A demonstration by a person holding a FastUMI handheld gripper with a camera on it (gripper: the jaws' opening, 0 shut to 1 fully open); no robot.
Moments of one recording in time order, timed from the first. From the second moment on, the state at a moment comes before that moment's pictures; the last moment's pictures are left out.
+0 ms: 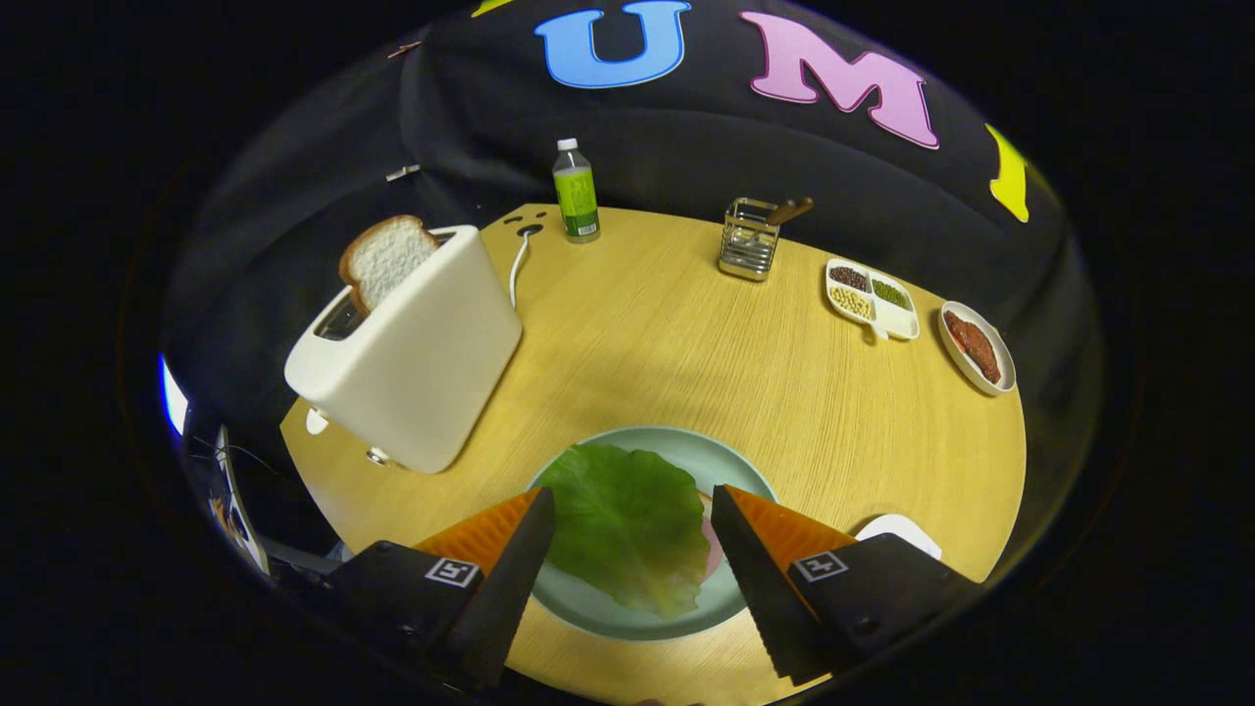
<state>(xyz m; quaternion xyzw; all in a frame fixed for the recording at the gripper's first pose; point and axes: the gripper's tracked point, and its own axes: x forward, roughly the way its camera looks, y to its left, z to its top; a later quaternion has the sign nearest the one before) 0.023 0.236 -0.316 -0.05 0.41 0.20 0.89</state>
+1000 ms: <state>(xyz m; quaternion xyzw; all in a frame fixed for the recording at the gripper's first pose) 0.065 0.452 -0.163 -0.11 0.24 0.34 0.90</state>
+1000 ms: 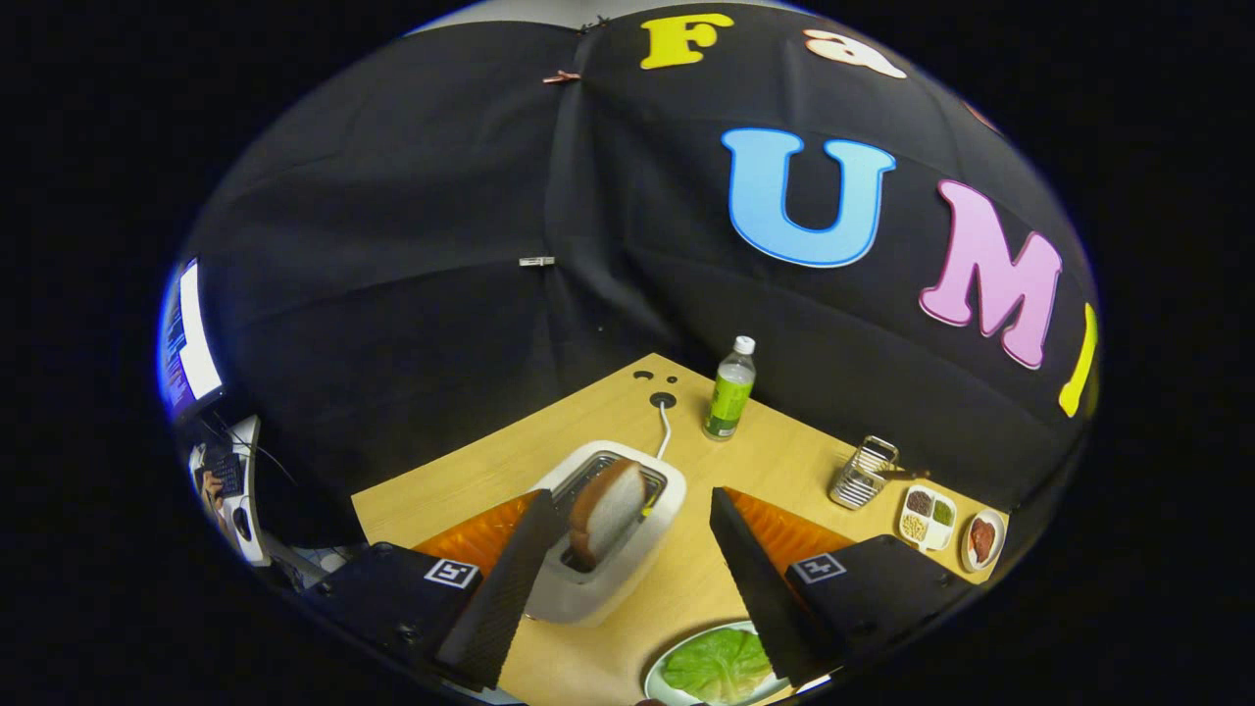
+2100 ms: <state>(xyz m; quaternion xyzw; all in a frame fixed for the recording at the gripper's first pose) 0.098 0.487 -0.258 -0.11 0.33 0.25 0.91</state>
